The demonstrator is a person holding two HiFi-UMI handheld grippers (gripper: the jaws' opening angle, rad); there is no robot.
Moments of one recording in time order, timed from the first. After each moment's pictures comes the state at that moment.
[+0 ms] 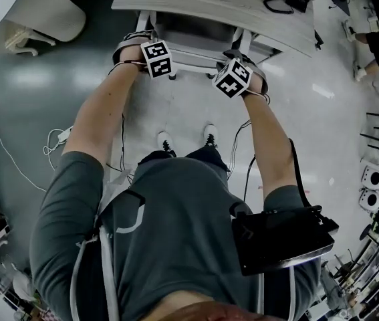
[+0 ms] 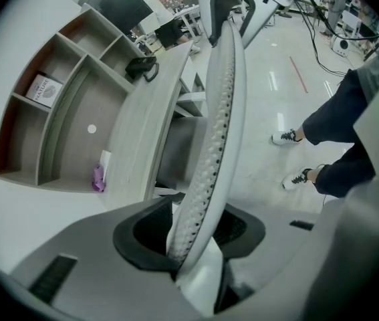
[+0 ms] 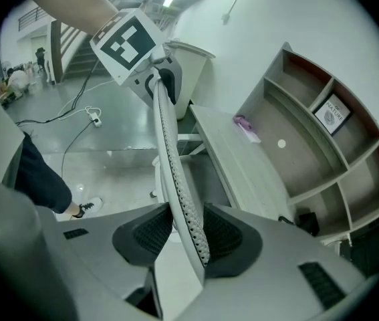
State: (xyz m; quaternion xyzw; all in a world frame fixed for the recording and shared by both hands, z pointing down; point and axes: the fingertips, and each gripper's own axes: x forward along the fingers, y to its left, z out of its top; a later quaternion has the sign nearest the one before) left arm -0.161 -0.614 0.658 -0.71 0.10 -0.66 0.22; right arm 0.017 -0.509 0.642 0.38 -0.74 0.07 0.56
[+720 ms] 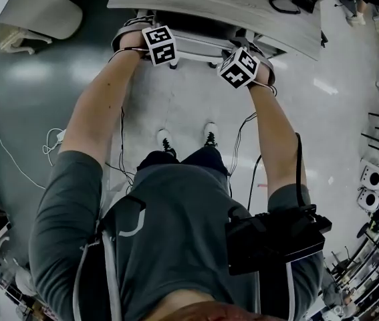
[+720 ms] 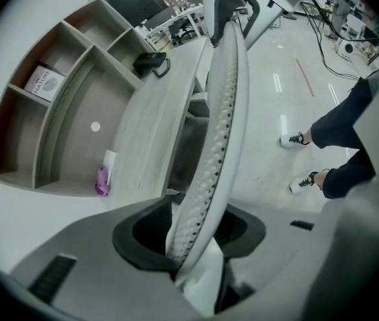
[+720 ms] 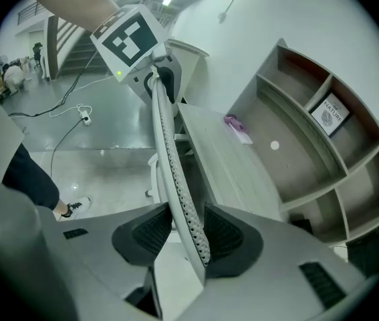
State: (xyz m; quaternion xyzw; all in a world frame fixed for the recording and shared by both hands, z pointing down) left arm -0.134 -0.676 0.658 -0.71 0.11 -0.66 0.22; right arm 0.045 -0.573 0.642 0.40 -0.73 0.06 0.56
